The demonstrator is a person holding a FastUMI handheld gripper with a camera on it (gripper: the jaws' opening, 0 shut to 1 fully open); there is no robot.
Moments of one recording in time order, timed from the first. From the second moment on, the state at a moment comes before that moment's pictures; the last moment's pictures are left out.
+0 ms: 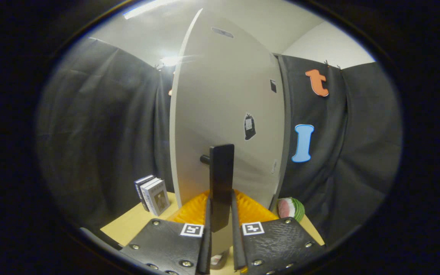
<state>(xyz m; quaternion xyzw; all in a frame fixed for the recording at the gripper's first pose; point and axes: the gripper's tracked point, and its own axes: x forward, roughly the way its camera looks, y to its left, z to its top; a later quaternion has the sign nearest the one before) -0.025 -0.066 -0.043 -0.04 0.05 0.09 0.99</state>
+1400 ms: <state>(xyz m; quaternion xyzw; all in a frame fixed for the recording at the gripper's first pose) -0.032 -0.271 -0.039 0.00 0.04 0.03 1.00</state>
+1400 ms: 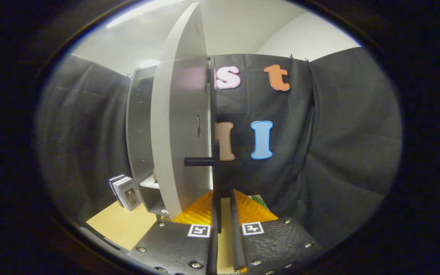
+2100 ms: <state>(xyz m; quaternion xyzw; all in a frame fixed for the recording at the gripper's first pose) -0.066 -0.275 -0.033 -0.02 0.02 0.00 1.00</state>
